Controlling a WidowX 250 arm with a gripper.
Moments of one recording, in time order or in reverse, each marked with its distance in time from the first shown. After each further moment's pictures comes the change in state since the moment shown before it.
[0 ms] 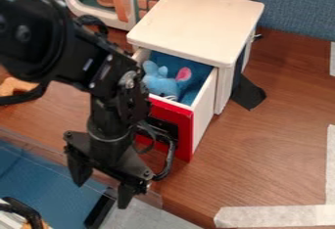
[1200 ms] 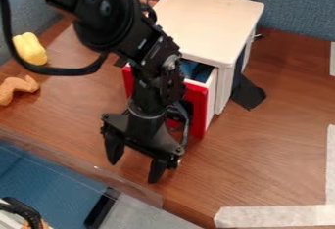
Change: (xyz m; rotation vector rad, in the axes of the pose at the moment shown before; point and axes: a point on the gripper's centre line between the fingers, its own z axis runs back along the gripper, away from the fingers) arm 0.052 -0.014 -0.007 0.002 -0.020 0.019
